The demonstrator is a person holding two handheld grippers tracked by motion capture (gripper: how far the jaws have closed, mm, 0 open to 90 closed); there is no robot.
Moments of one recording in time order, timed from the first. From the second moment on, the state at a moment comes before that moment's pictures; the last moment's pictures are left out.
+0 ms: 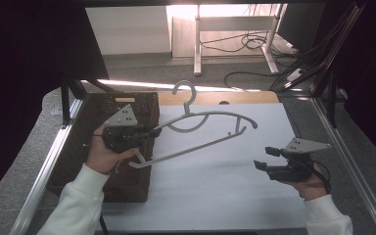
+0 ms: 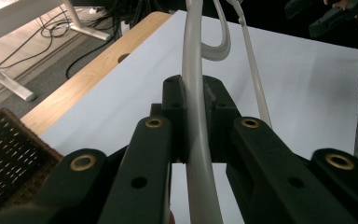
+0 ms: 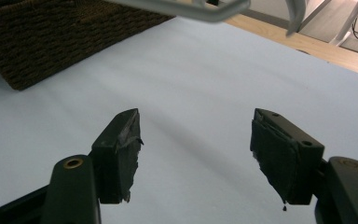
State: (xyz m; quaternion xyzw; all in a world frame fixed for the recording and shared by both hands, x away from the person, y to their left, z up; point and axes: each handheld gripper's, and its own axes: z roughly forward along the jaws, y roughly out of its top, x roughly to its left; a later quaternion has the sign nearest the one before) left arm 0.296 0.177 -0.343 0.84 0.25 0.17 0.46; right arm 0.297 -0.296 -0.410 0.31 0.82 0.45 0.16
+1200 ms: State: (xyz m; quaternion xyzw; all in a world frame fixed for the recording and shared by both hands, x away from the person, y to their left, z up) left arm 0.267 0.286 -0.352 0.79 0.33 0.21 0.47; right arm 0.301 -0.295 -0.420 0.32 0.83 0.43 0.15
